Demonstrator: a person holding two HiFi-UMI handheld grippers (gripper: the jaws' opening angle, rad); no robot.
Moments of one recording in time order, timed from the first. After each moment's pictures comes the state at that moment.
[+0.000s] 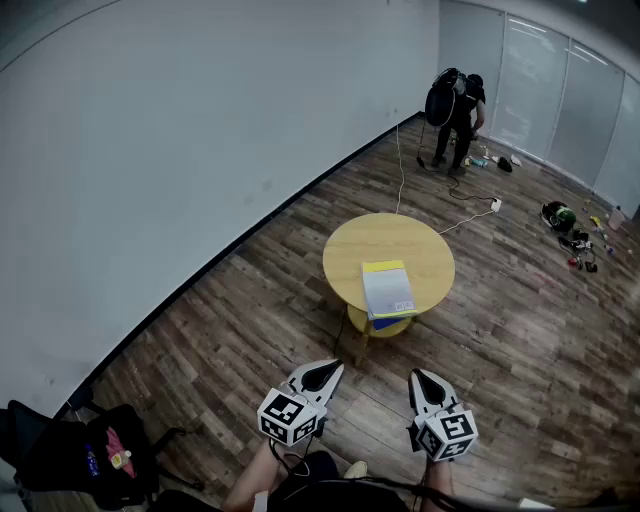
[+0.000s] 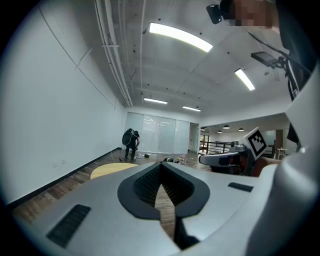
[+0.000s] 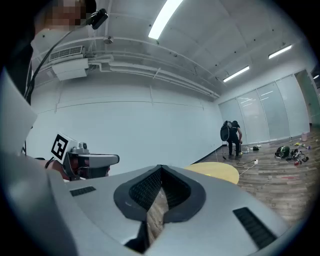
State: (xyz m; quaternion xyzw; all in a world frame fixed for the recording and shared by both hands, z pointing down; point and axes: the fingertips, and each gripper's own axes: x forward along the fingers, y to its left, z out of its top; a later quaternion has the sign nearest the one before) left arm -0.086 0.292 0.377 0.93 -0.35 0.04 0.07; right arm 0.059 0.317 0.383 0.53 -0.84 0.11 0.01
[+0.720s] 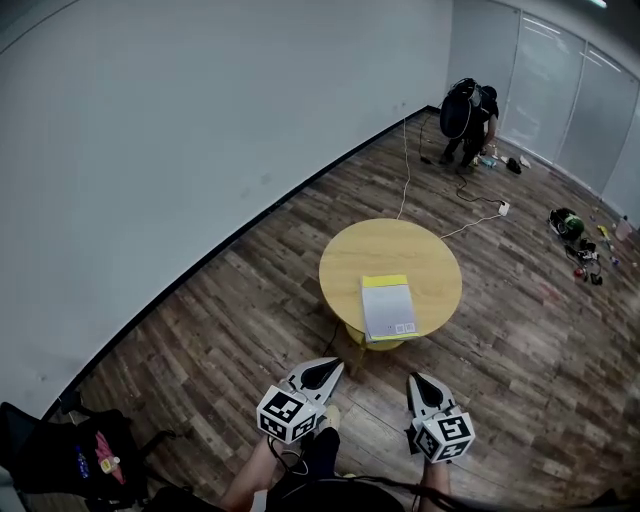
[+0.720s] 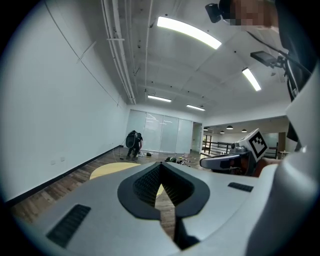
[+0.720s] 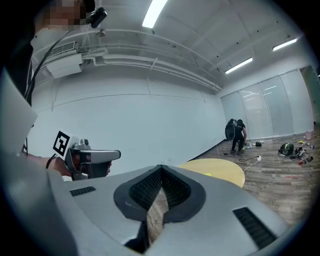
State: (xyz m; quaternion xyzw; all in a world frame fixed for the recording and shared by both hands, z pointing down) left arm -0.067 0.180 0.399 0.93 -0.35 0.04 0.09; right arm 0.074 0.206 0.402 0.52 -0.84 0.13 0.02
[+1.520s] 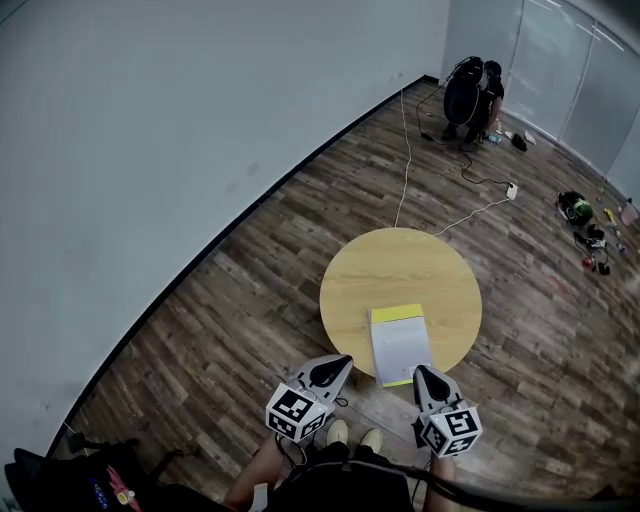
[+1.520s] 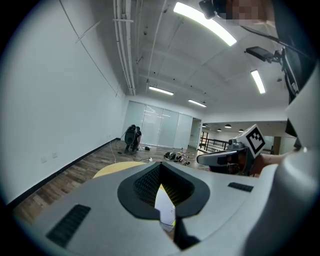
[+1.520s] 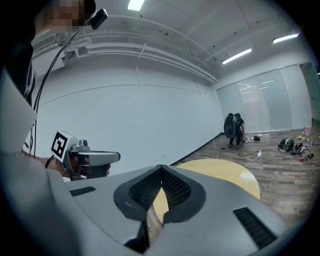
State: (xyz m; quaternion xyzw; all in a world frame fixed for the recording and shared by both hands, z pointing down) left arm -0.073 -0.025 0.430 0.94 -0.32 0.06 0.12; right arm 0.065 0.002 0.438 0.54 -0.83 0.16 0.06
